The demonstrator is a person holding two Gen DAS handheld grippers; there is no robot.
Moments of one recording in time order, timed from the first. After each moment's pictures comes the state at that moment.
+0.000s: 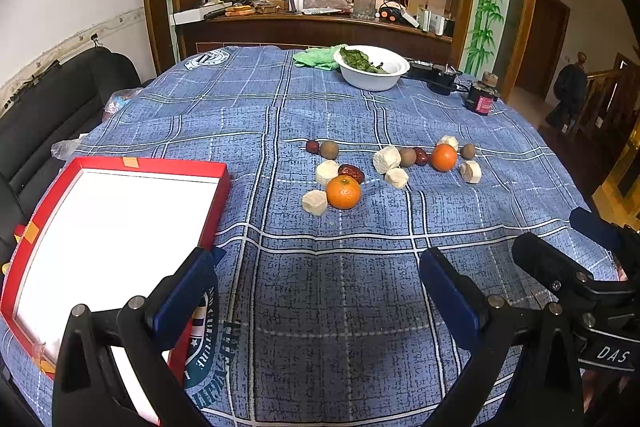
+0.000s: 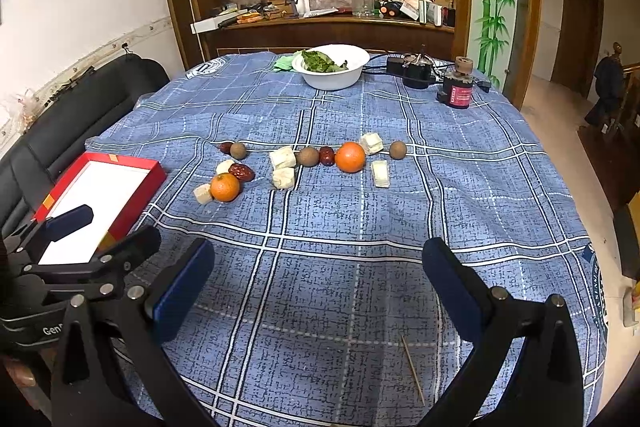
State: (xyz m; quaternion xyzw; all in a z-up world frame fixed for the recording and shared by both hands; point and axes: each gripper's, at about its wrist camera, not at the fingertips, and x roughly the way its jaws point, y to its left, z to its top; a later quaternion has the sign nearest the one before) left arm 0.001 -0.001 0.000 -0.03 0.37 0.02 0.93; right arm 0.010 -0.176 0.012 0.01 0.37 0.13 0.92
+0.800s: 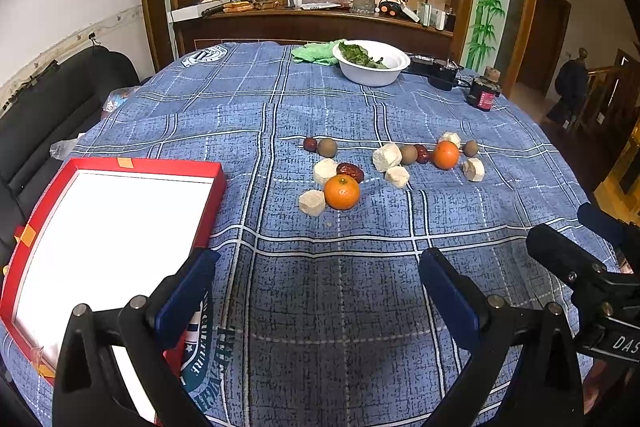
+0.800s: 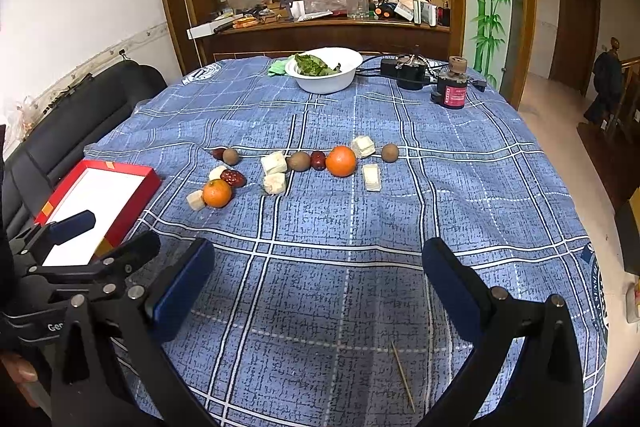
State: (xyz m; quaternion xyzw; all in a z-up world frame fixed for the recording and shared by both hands) left arm 0.008 -0.002 -0.004 -0.03 0.38 0.02 0.92; right arm 0.016 -0.186 0.011 0.01 0.37 0.13 0.92
